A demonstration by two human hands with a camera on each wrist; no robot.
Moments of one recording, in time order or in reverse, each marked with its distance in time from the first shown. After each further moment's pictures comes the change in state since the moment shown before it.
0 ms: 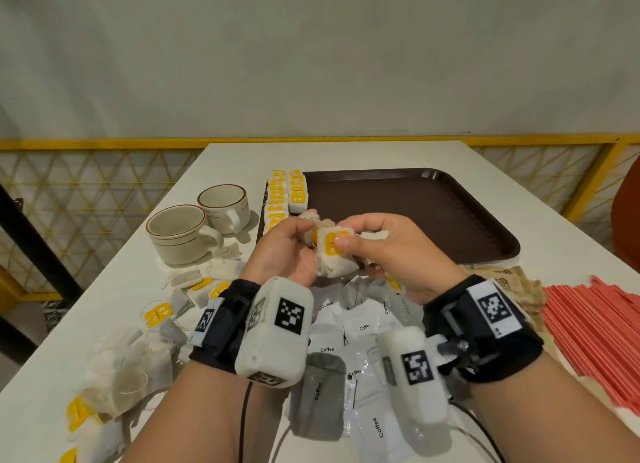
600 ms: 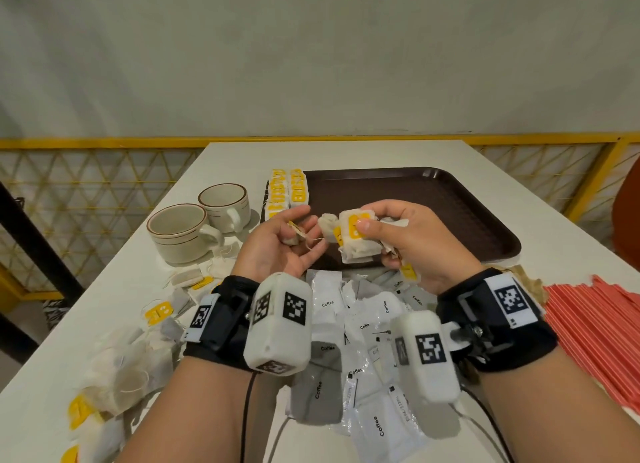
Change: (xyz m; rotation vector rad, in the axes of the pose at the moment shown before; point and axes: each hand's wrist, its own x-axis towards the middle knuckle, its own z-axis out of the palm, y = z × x) left_hand 0.000 0.012 -0.010 0.166 0.092 0.090; right_hand 0.000 -0.008 -0.015 0.064 0.112 0.016
